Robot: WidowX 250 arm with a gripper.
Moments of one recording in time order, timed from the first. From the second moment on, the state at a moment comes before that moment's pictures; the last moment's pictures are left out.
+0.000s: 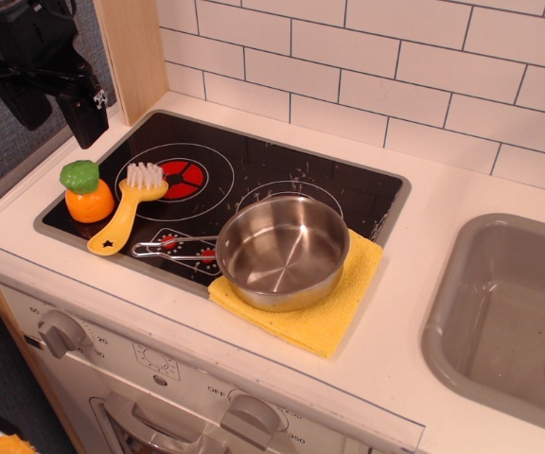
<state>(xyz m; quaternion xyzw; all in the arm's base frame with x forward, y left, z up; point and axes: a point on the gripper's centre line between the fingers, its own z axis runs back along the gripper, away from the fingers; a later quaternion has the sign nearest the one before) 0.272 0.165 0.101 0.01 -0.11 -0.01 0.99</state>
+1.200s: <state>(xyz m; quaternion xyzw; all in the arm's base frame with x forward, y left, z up) 0.209 0.004 0.093 -0.05 -0.10 -0.26 0.96</state>
